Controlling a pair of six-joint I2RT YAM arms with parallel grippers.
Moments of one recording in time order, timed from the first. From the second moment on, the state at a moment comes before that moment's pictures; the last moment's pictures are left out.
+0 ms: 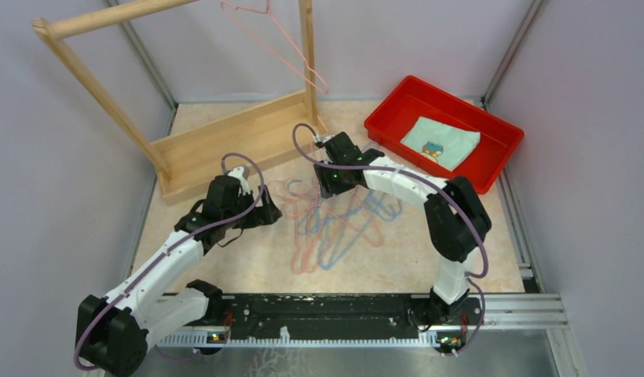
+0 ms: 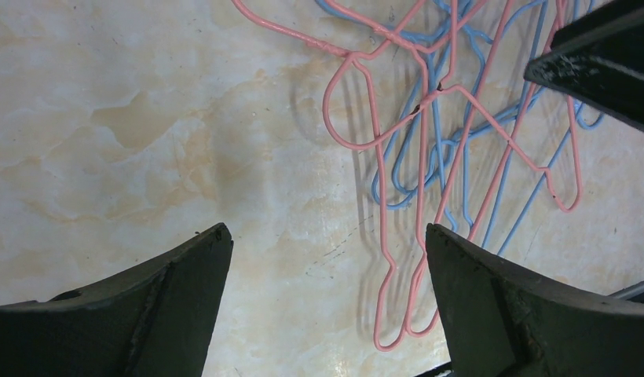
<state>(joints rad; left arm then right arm) -0.43 0.96 0.60 -0.37 0.06 -0.52 0.70 1.77 1.31 -0.50 -0.06 0.24</state>
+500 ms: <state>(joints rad) -0.44 0.94 0.60 -0.37 0.03 -0.56 0.68 2.14 1.65 -0.40 -0.08 0.28</state>
